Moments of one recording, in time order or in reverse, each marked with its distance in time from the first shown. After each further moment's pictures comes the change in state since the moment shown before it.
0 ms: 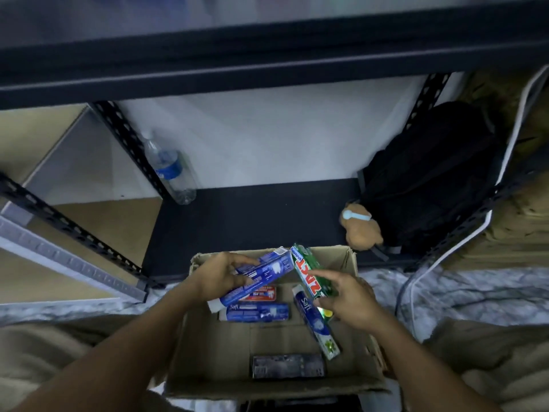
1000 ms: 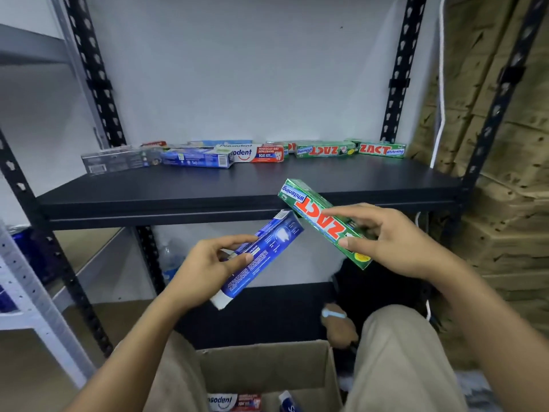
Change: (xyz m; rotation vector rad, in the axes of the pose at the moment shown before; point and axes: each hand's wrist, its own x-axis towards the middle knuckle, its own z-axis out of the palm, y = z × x) left_hand -0.141 0.198 -0.103 -0.294 0.569 0.460; right_hand -0.161 -0.220 -0.253 -0.078 0.370 -0.621
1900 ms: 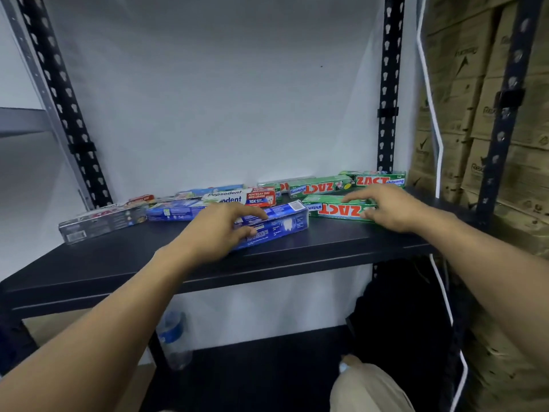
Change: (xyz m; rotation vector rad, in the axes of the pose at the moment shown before) left_hand 0.164 0.082 -0.031 0.778 -0.028 0.310; right_hand 0.146 0.084 -0.097 -0.577 0.083 0.158
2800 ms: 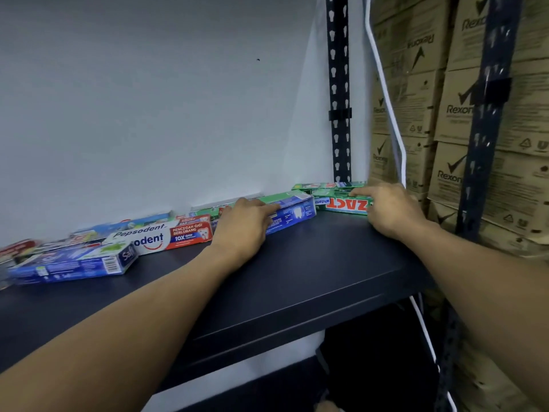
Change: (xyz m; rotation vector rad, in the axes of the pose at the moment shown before) left_hand 0.206 0.032 0.133 0.222 0.146 0.222; right_hand 0.064 0.122 0.017 -0.144 0.283 0.448
